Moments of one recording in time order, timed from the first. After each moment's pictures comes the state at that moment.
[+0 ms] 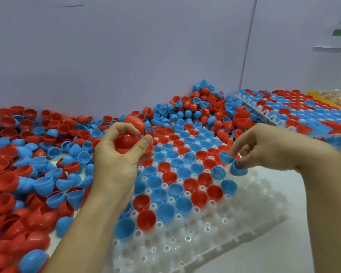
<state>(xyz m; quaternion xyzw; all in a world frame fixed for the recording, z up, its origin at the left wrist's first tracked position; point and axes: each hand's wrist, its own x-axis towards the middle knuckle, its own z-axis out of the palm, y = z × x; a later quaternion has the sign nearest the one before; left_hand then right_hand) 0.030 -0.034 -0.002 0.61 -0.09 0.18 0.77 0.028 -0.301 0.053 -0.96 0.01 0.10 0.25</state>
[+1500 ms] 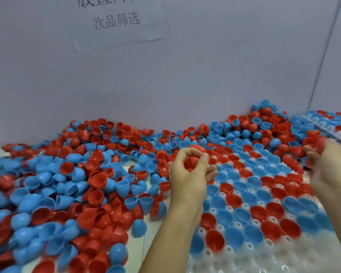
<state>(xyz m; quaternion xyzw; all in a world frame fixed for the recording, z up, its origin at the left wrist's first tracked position) 0.034 -0.034 -0.005 0.55 0.06 0.12 0.83 0.076 -0.242 0.021 -0.53 0.20 -0.25 0.78</state>
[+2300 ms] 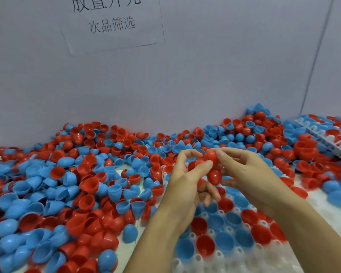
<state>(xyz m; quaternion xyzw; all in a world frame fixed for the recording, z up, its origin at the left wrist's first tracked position) 0.029 -0.027 -0.001 0.55 -0.08 -0.03 0.83 0.052 -0.173 0.020 -0.73 -0.11 0.02 0.67</state>
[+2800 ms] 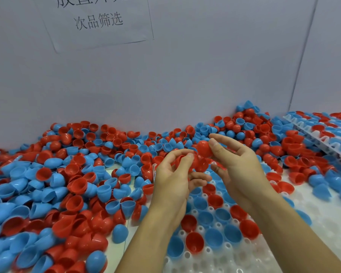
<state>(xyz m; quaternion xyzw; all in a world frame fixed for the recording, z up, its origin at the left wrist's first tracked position) 0.034 -0.036 -0.003 0.53 -0.02 0.06 0.85 0.047 -0.164 0.021 -0.61 -0.05 -0.06 0.79</state>
